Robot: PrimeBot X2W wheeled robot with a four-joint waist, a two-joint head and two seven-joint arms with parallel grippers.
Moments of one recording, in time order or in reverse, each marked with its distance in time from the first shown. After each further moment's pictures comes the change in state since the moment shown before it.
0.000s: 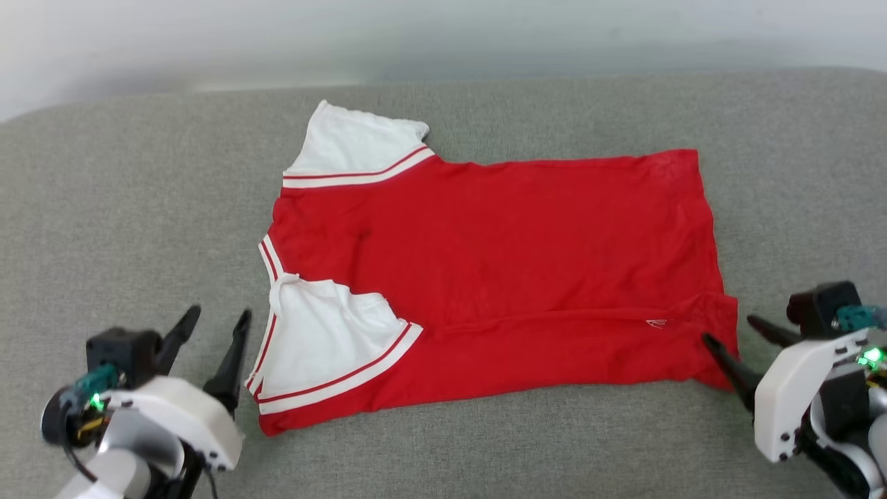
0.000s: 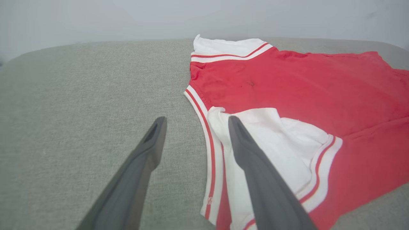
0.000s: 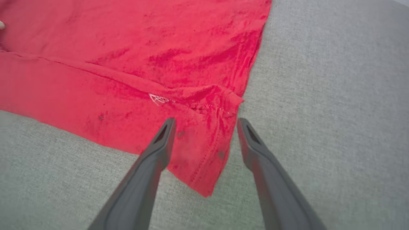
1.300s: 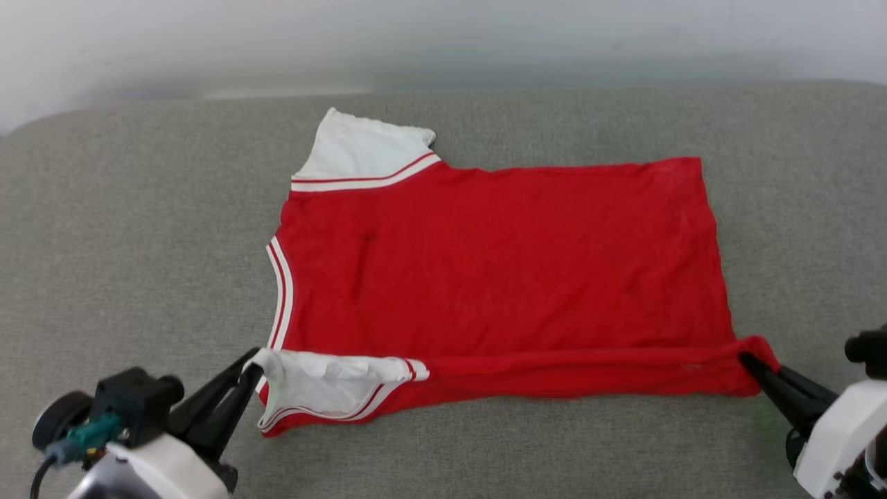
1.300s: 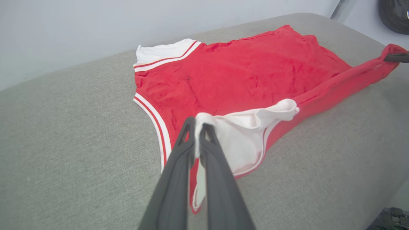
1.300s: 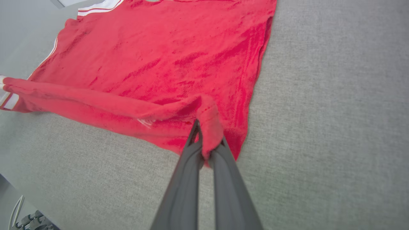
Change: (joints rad) left arm 0.187 0.232 -0.024 -0.425 0.030 -0.028 0.100; right arm 0.130 -0.187 0.088 -0.079 0.385 0.000 -0.204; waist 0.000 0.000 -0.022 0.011
